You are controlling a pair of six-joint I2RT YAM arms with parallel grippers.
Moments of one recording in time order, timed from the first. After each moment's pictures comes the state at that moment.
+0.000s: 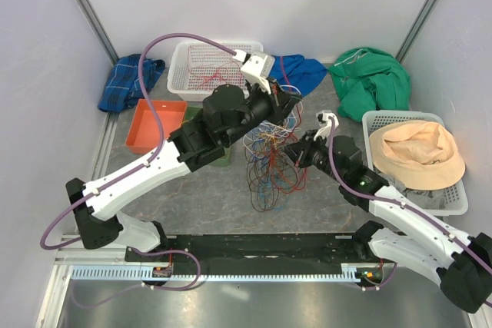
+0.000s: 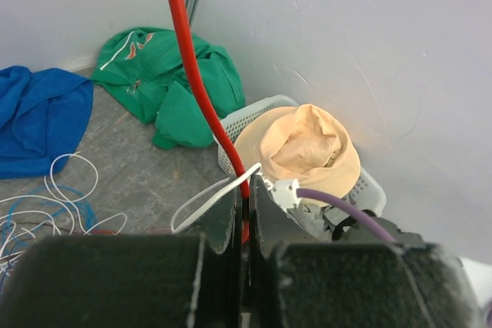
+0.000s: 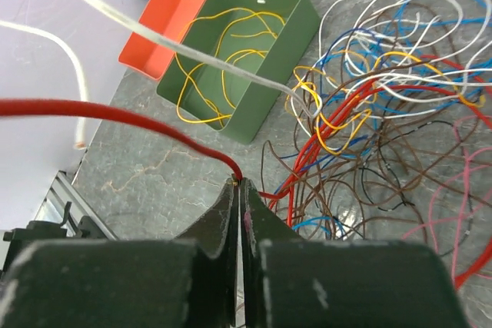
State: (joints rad) left arm -1.03 1.42 1.53 -0.08 -0.18 -0.39; right arm 0.65 0.93 0.57 0.14 -0.07 0.62
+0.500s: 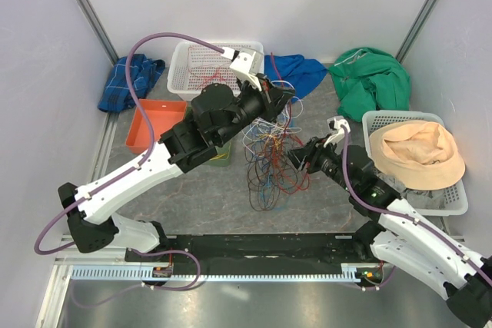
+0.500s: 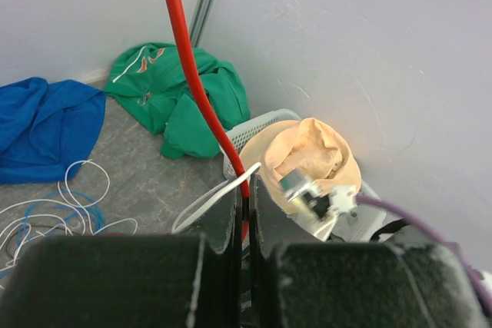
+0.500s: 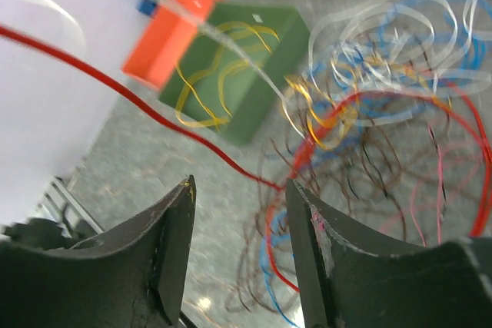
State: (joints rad) left arm -1.02 1.35 1.49 -0.07 -0.21 -0.39; right arm 0.65 0.74 0.55 0.04 -0.03 0.59
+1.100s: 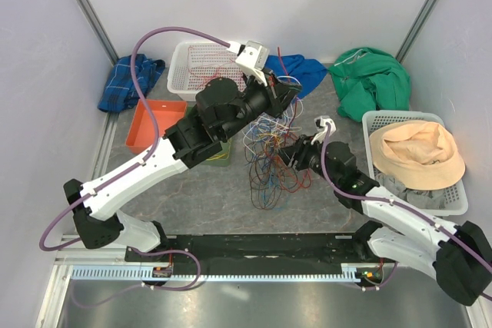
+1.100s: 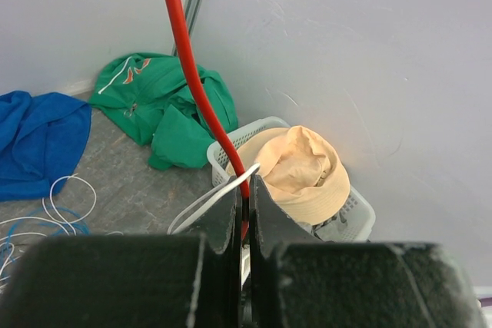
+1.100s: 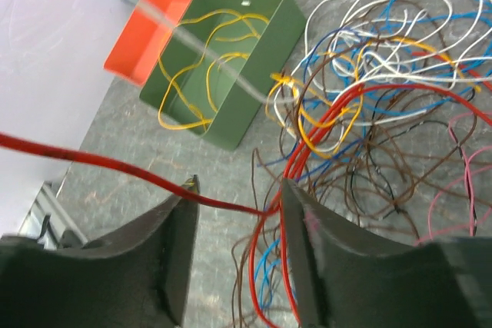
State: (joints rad) left arm -1.02 1.41 1.57 -0.08 -0.18 -0.39; right arm 0.65 0.96 0.46 0.29 -0.04 0.62
